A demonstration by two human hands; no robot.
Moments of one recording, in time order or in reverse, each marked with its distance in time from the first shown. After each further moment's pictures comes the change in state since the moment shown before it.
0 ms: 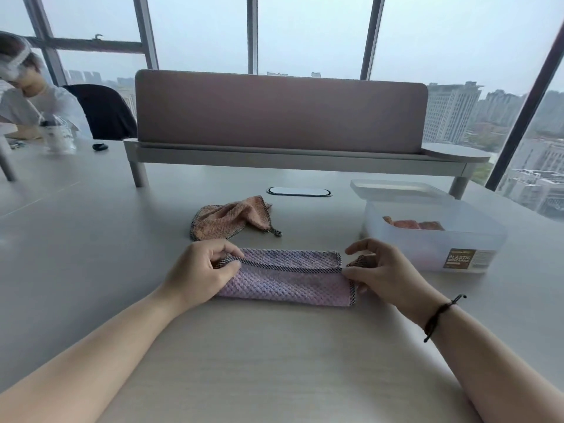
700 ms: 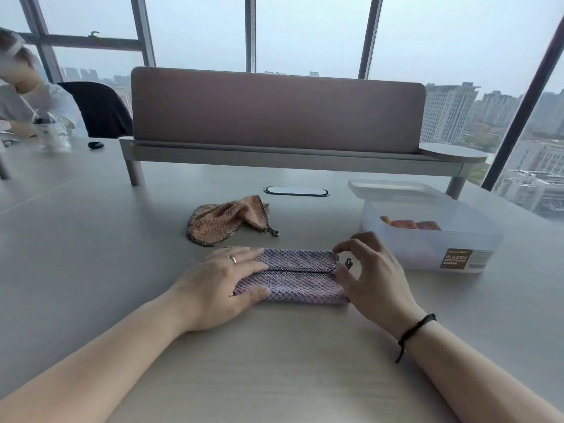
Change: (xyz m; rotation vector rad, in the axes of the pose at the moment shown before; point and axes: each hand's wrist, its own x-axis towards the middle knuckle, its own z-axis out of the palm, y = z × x) left_hand -0.006 0.015 0.012 0.494 -0.321 0.284; right_hand -0.006 0.009 0.020 -0.719 0.293 -0.418
